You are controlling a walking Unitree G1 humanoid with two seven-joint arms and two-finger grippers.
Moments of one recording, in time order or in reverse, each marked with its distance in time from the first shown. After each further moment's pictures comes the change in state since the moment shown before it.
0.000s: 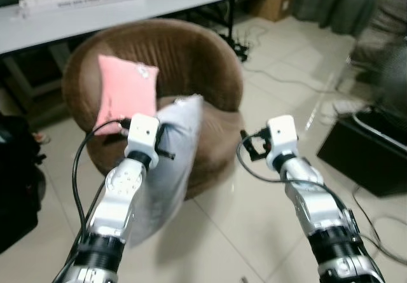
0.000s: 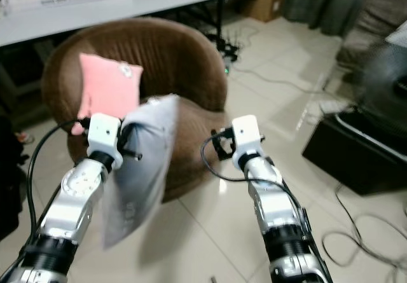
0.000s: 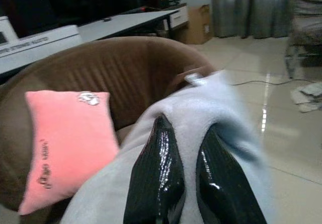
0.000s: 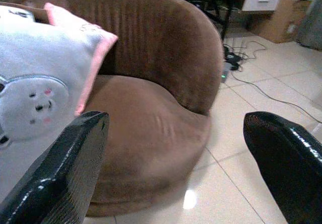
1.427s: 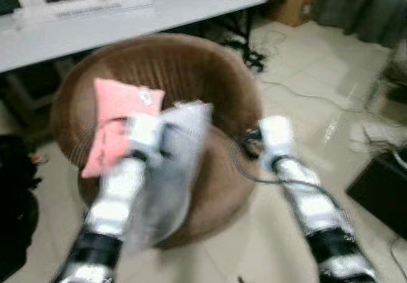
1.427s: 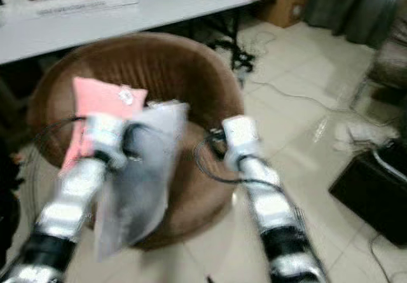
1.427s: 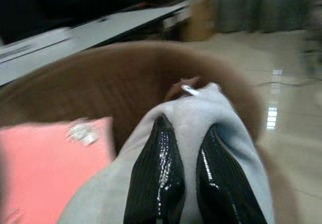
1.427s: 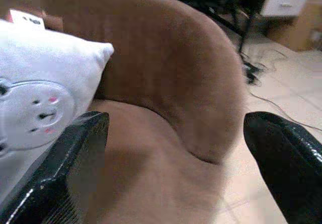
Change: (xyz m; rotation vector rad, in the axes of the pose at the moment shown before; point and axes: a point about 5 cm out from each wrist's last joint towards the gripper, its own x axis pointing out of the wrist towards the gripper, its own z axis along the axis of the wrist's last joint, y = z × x) left arm 0.004 -0.015 0.002 0.031 -0.003 -0.130; right arm -0.001 -0.006 -0.006 -0.027 0.027 -0.048
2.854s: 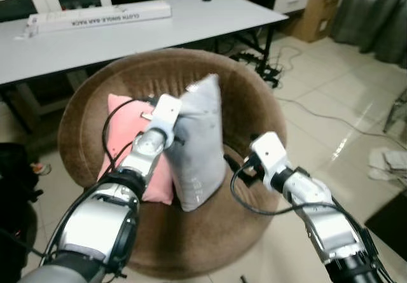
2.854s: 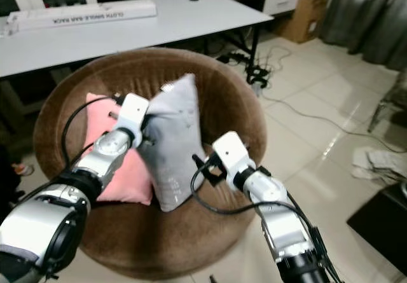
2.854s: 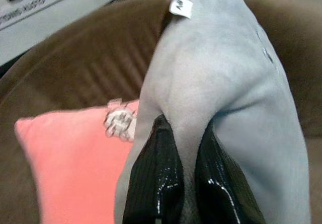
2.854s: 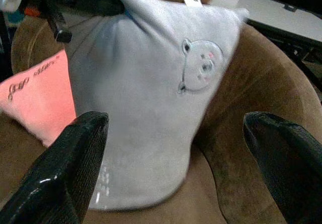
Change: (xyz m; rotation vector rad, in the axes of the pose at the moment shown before) left arm 0.060 0.021 -0.013 0.076 0.298 0.124; right arm -0.038 0.025 0.003 -0.201 -0.008 0.366
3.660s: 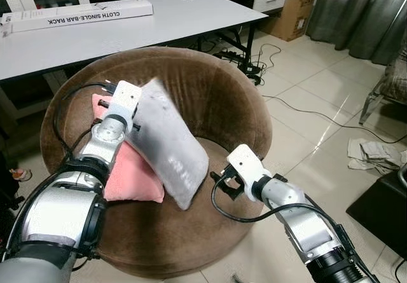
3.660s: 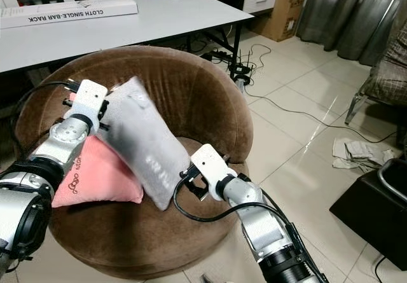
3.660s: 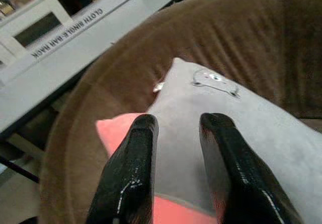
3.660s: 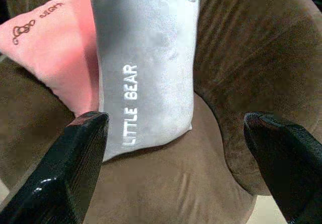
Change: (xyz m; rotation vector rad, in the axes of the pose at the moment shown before) left arm -0.011 0.077 0.006 0.100 -0.008 0.186; right arm 0.021 0.028 -0.010 -0.029 0.140 0.049
